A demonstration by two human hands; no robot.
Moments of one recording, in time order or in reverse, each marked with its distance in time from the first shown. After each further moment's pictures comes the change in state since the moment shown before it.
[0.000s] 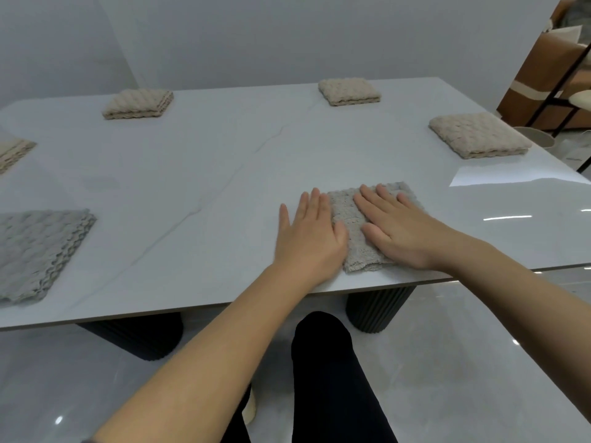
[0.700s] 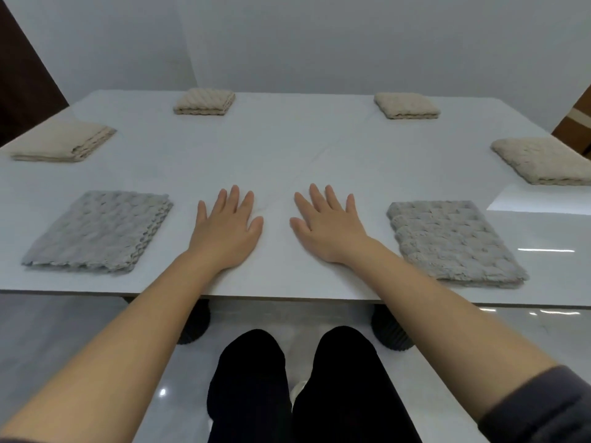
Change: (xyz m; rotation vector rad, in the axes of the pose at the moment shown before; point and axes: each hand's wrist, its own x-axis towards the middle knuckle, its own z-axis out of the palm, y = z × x) left_hand -0.042 -0.199 -0.050 0.169 0.026 -0.285; right_hand 0.108 -0.158 0.026 0.052 0.046 -0.056
